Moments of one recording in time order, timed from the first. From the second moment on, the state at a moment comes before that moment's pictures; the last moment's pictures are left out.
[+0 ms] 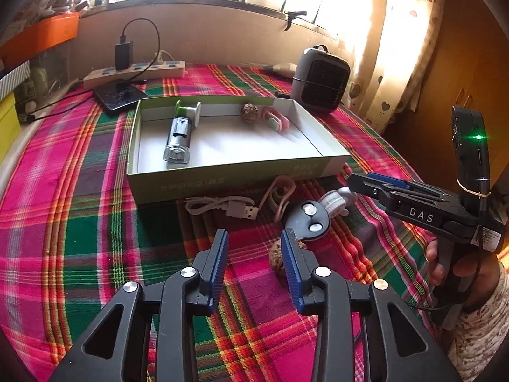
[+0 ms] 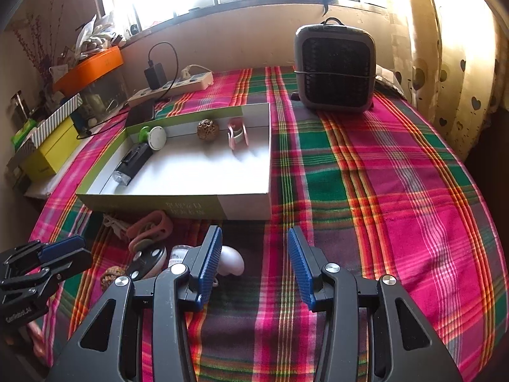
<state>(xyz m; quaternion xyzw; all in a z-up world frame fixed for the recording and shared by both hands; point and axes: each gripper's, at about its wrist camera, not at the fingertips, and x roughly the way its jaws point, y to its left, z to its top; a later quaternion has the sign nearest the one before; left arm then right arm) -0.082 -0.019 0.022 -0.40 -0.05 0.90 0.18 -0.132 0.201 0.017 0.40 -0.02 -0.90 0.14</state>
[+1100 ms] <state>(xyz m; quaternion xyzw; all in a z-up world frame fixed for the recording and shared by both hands) -0.088 0.003 0.005 -0.42 -0.03 0.89 0.20 -0.118 0.196 0.013 0.41 0.00 -0.90 0.14</state>
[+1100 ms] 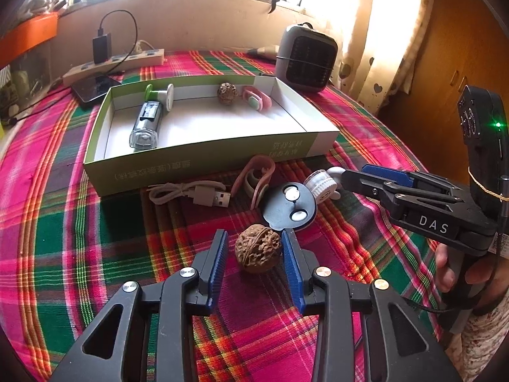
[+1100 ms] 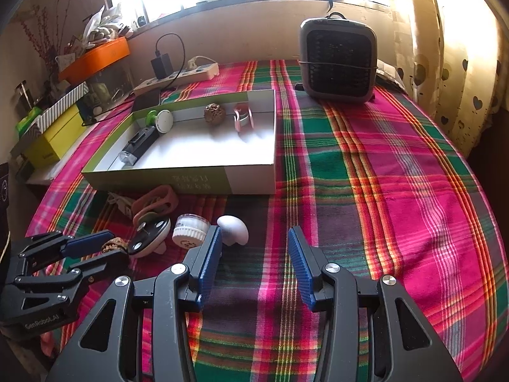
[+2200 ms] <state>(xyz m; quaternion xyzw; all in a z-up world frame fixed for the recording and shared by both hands) -0.093 -0.012 0.005 -0.42 -0.04 0.89 0.17 -0.129 0.175 0.005 0.42 0.06 -0.89 0.15</state>
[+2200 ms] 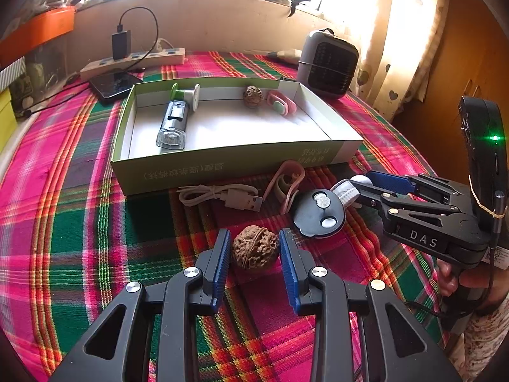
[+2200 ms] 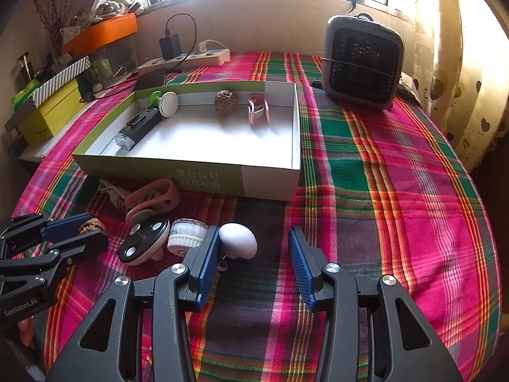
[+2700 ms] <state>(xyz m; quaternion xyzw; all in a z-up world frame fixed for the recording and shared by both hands) -0.093 -0.012 0.005 -0.42 -0.04 0.89 0.17 -0.125 0.168 0.006 0.42 0.07 -0.89 0.17</state>
